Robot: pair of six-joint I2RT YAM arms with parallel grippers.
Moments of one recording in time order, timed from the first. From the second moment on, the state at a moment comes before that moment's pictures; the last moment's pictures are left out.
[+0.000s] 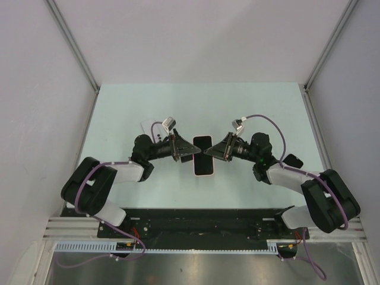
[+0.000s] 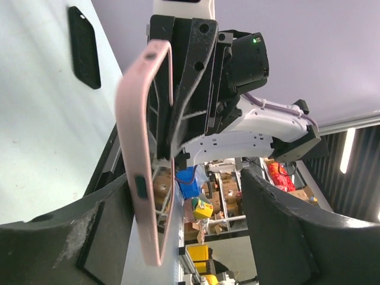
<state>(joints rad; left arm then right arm) -0.47 1.49 0.50 1.10 0.90 -1.41 0.48 1.35 0.51 0.77 -0.71 1.16</state>
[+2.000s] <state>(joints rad) -0.41 1.42 0.68 0.89 0.80 -1.41 0.59 0.94 0.44 0.48 -0.55 1.10</state>
